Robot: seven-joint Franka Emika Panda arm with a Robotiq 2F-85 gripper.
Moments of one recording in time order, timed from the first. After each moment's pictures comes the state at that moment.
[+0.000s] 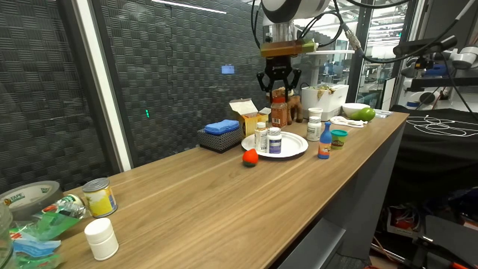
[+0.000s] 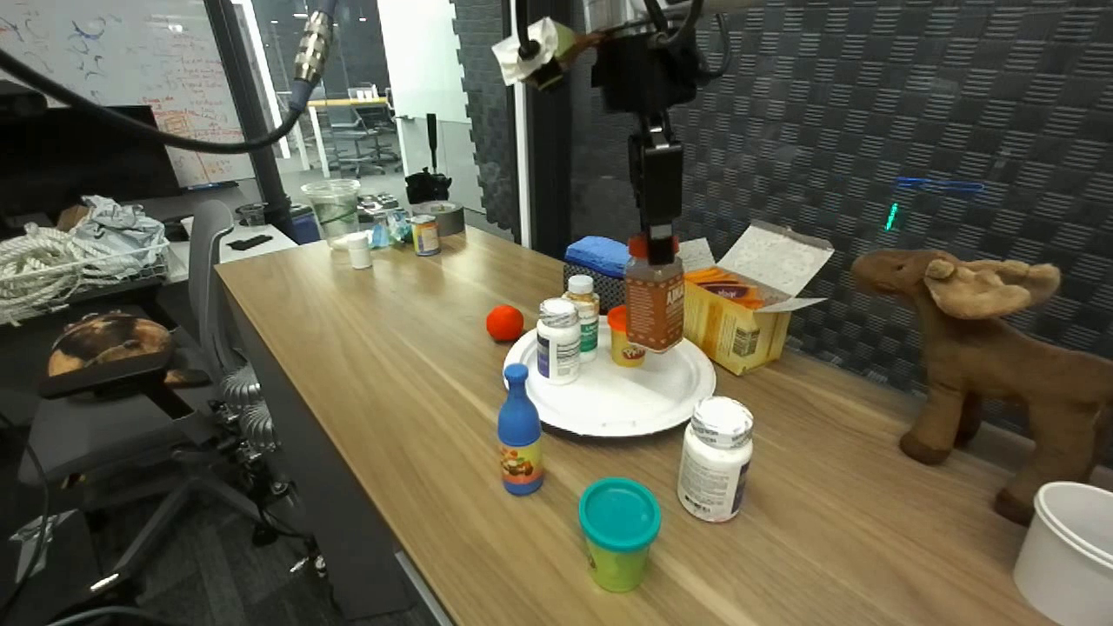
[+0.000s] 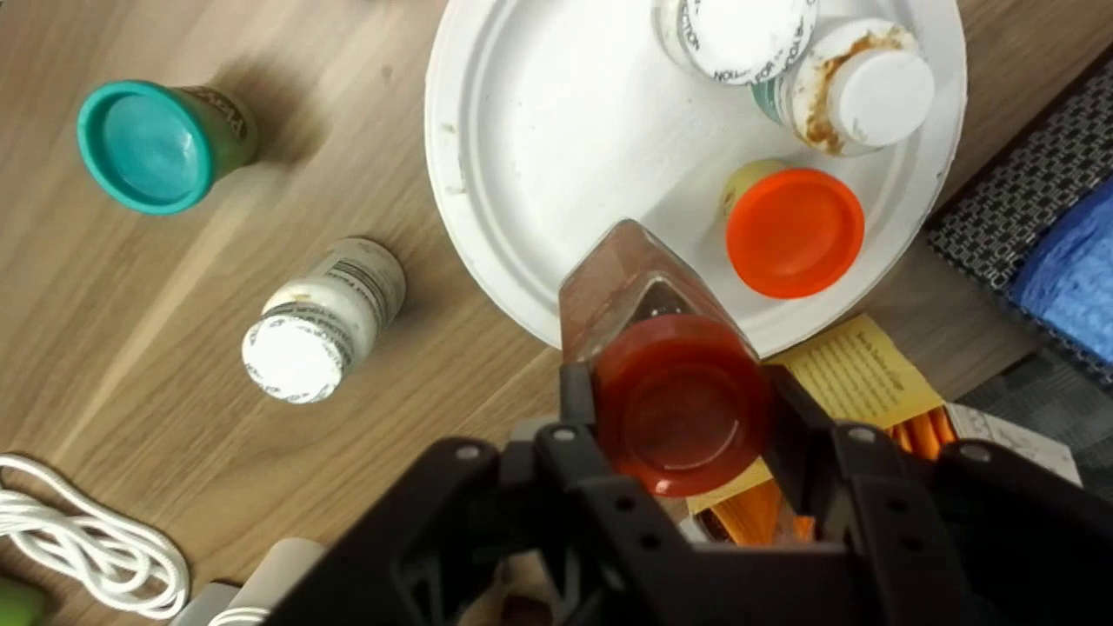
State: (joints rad) arm -0.01 0.31 -0.17 -1.66 -0.12 2.03 0.74
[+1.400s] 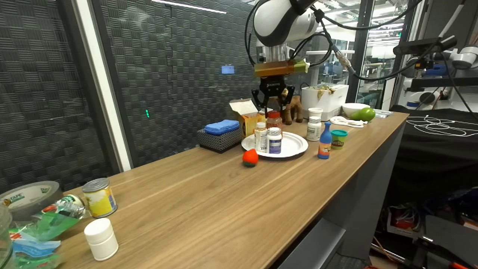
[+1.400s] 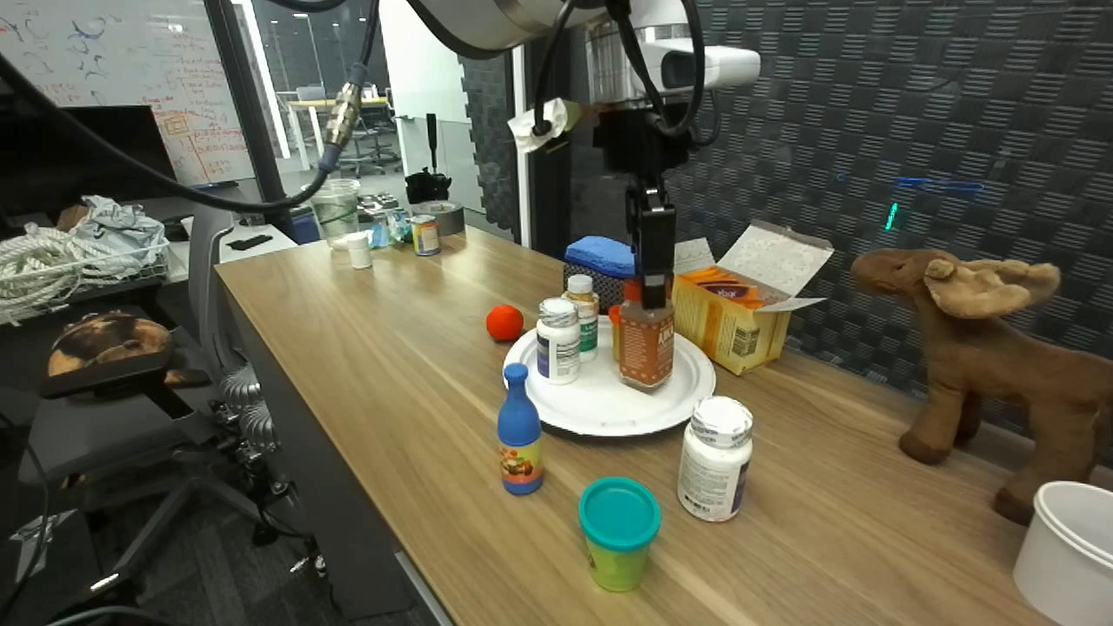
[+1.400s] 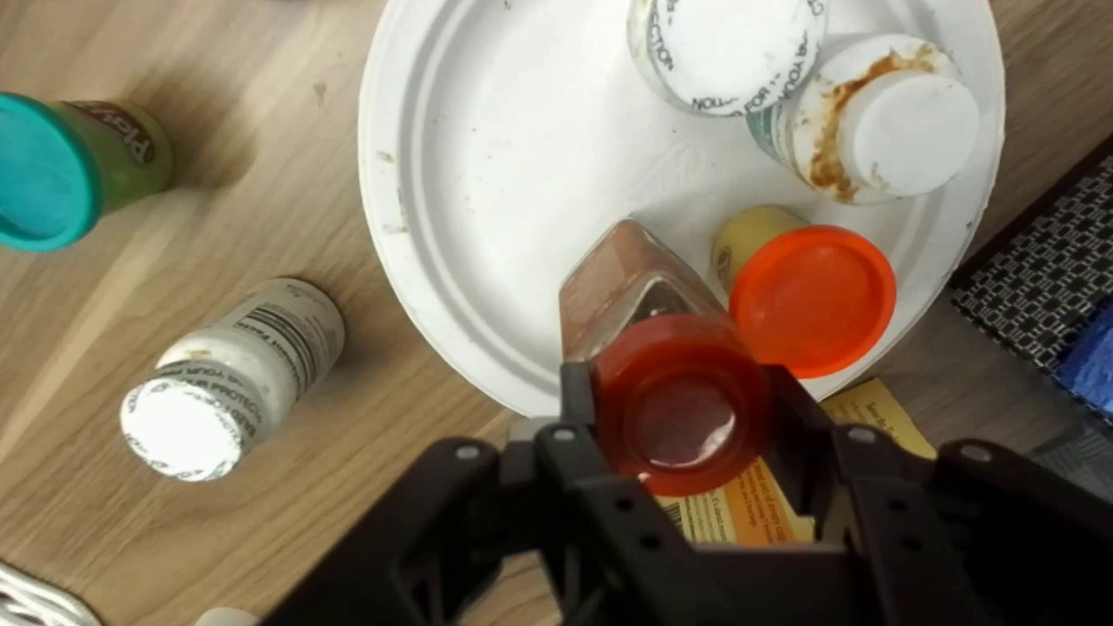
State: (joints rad) arm -0.02 0.40 -0.15 -1.65 -0.10 2.08 0.74
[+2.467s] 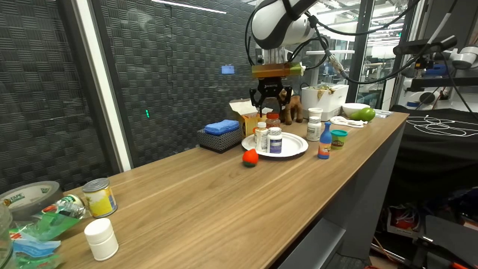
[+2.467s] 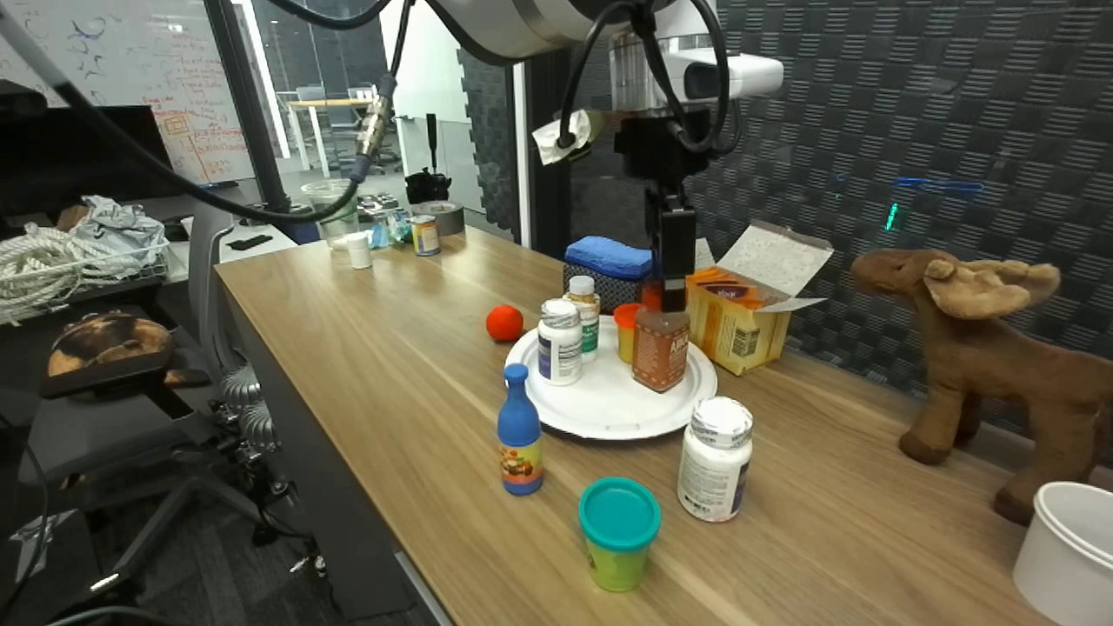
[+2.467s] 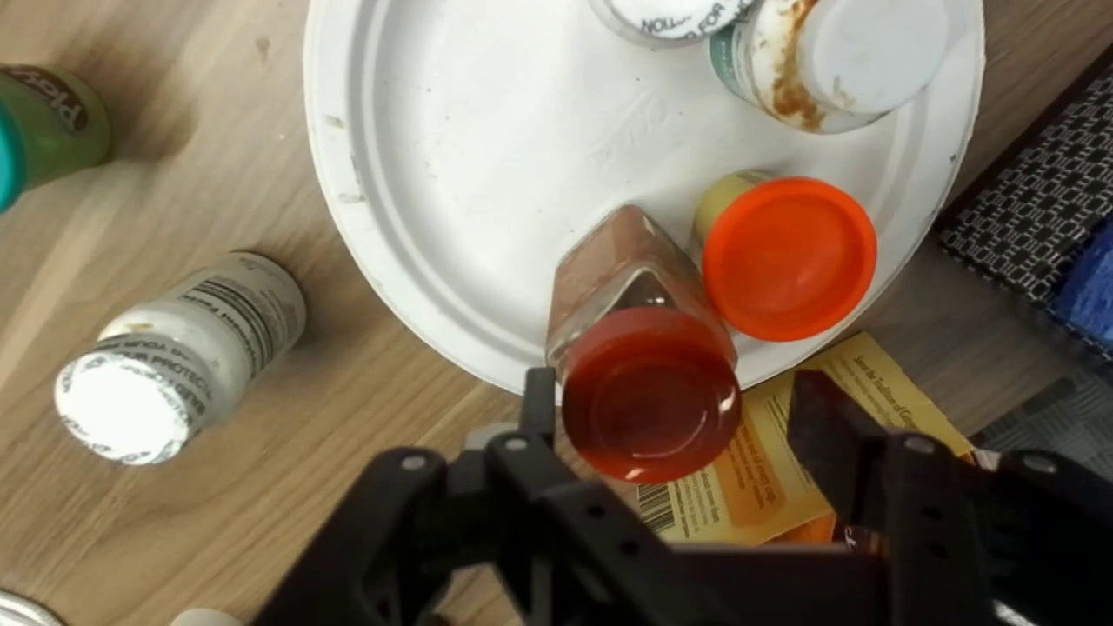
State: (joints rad) arm -0.03 0.45 -0.16 -1.59 -0.07 2.09 0.74
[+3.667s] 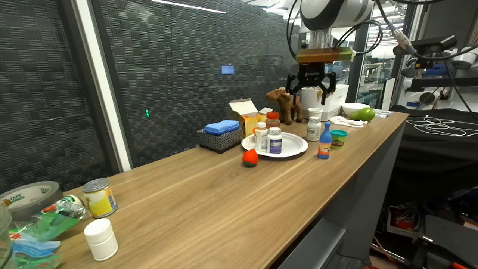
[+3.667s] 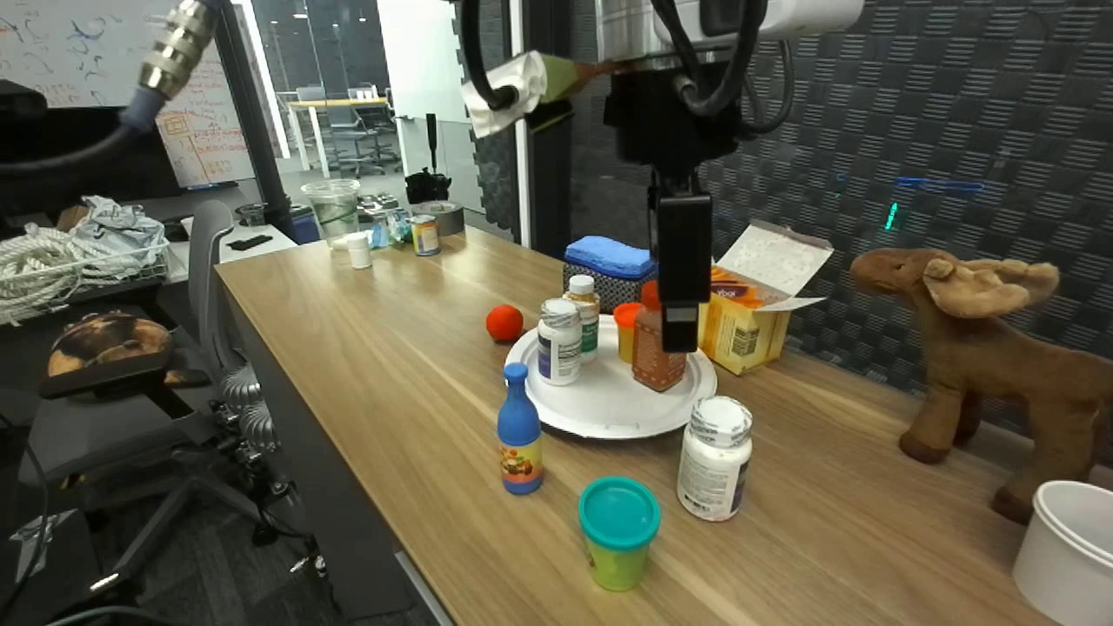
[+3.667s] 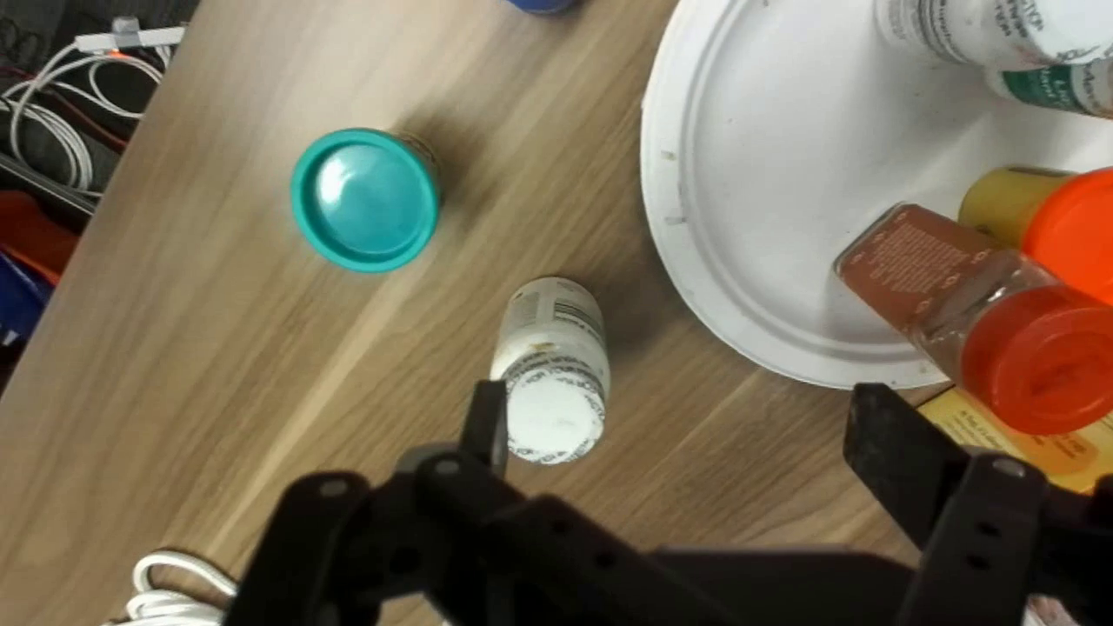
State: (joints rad) arm -0.12 0.15 -0.21 -1.94 -0.08 2.15 0.69
